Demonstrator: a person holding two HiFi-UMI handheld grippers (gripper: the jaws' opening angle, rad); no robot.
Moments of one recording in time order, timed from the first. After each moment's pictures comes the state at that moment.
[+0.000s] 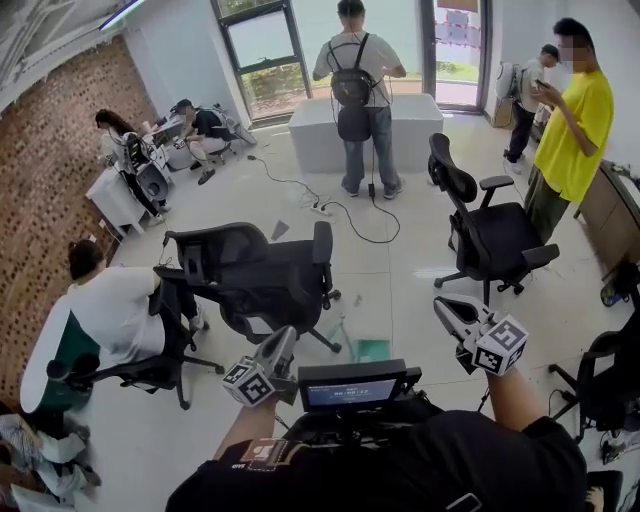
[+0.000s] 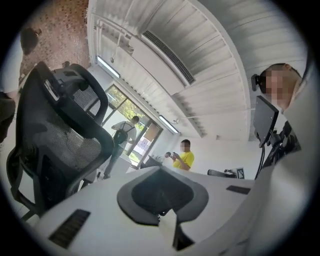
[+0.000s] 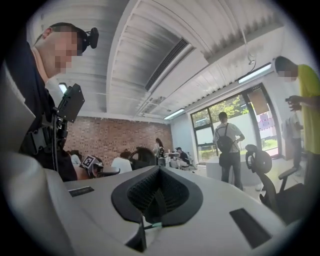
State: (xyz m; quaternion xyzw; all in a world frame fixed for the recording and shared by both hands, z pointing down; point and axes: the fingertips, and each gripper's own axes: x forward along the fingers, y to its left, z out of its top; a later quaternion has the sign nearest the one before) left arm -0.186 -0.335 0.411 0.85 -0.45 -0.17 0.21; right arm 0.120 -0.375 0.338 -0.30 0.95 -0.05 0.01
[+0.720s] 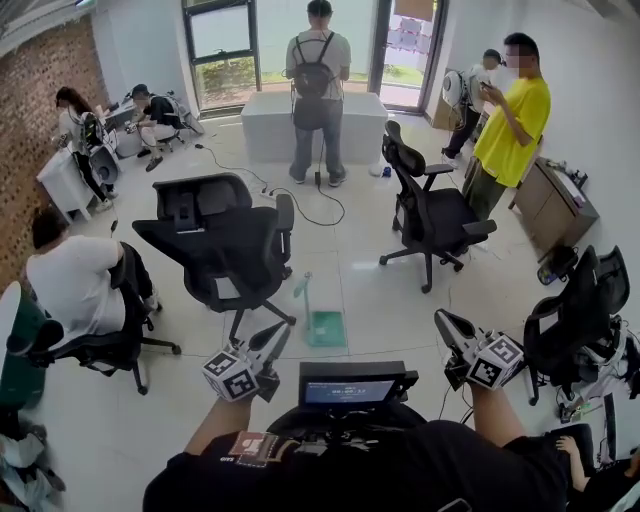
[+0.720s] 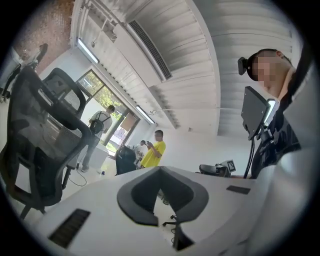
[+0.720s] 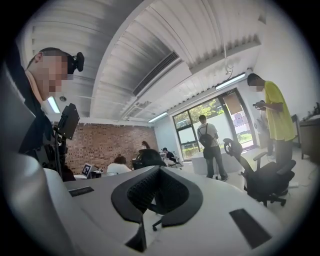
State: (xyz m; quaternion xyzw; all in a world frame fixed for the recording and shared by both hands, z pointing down) left arm -0.226 -0.062 0.396 0.92 -0.31 -0.12 0.19; right arm 0.081 -0.050 0.327 -0.41 0.90 -0.11 0.04
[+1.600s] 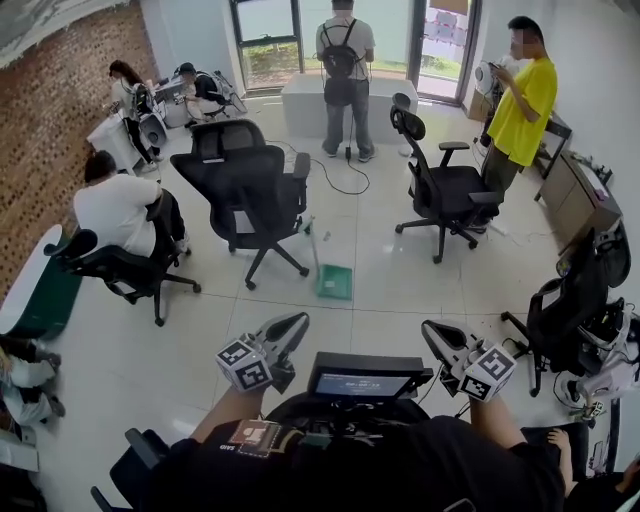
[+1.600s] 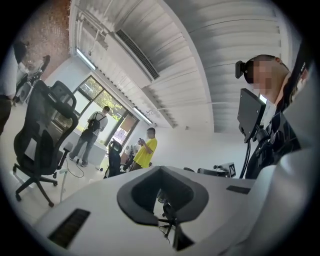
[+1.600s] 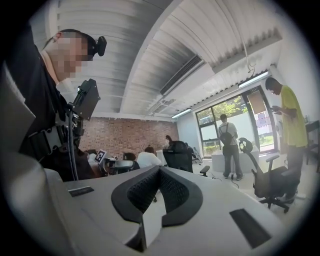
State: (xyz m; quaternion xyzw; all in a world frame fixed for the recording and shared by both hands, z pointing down) left arm 0.008 0.320 0.382 0.91 -0.34 -0.13 0.19; right arm 0.238 0.324 0.347 -0.29 0.95 -0.07 0.00
